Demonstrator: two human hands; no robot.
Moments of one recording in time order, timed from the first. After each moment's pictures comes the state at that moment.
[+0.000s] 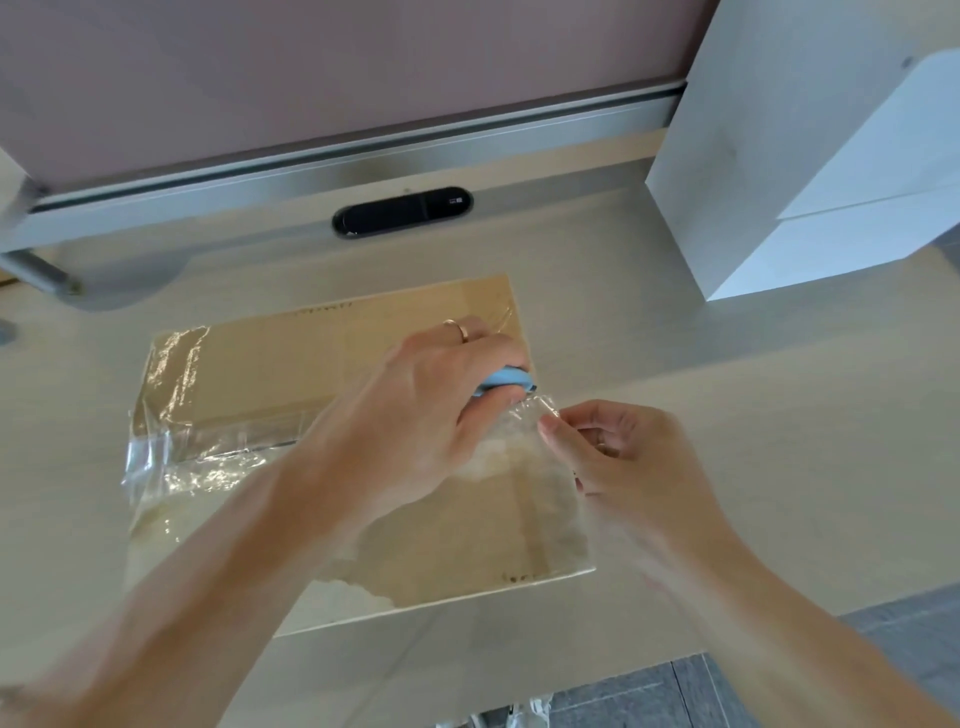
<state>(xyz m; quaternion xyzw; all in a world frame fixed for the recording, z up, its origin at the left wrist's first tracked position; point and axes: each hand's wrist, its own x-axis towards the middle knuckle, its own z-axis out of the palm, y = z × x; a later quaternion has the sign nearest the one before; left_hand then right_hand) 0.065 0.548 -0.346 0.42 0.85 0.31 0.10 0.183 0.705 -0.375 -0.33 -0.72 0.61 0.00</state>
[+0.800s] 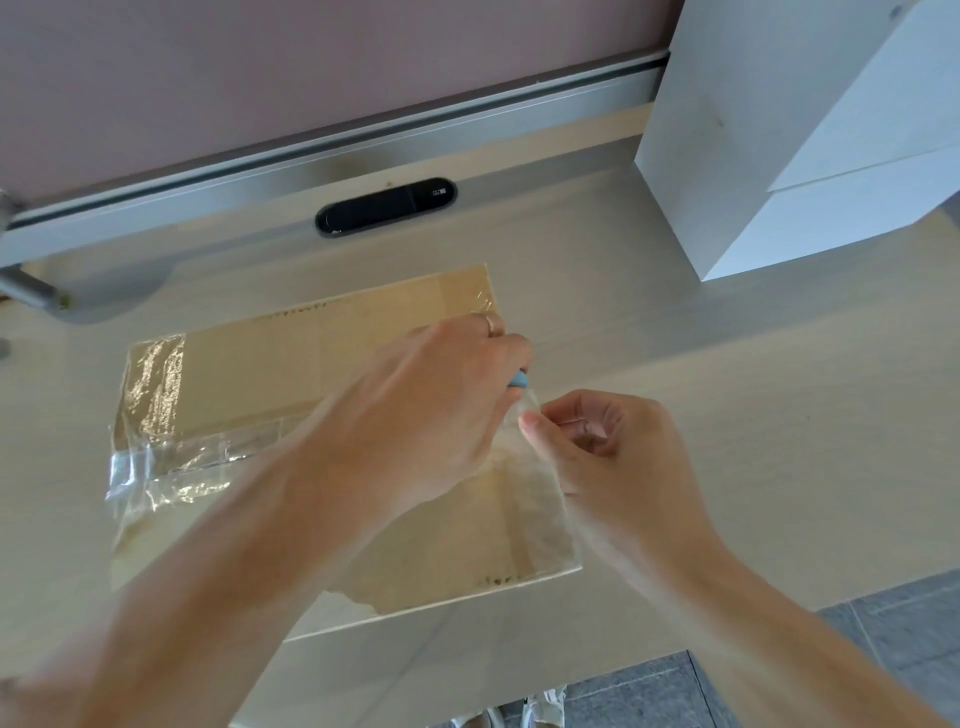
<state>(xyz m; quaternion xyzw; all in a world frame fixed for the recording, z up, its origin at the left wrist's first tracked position) 0.071 0.580 -0.327 0.44 0.88 0.13 0.11 0.188 0.705 -0.373 -0.31 -0.74 0.59 0.03</state>
